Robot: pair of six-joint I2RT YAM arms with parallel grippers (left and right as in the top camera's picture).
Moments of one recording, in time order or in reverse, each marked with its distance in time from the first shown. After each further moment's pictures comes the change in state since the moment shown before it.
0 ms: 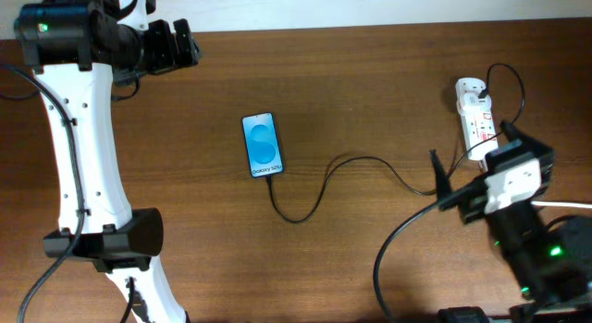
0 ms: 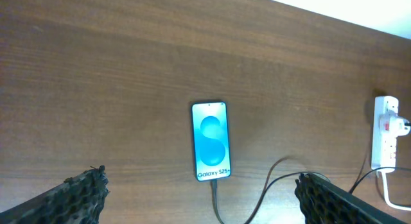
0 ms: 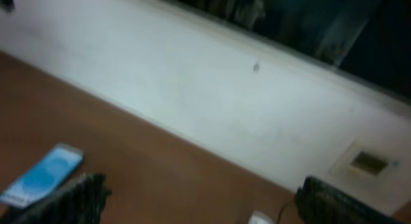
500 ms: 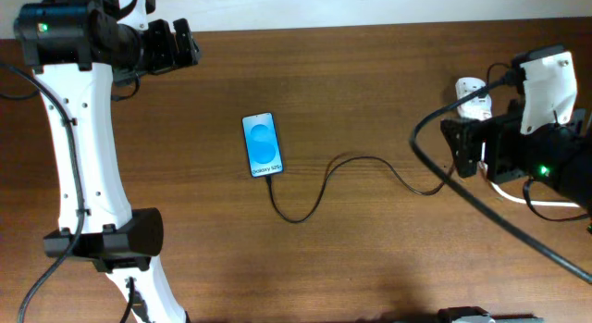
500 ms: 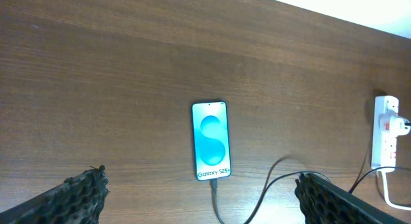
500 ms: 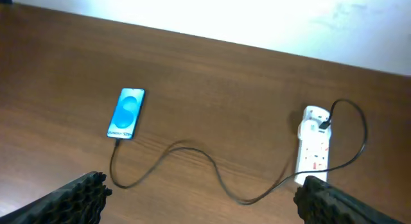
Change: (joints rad) left arm 0.000 0.000 0.000 -0.001 0.000 0.000; right arm 0.000 0.707 1.125 -0.992 -0.006 0.212
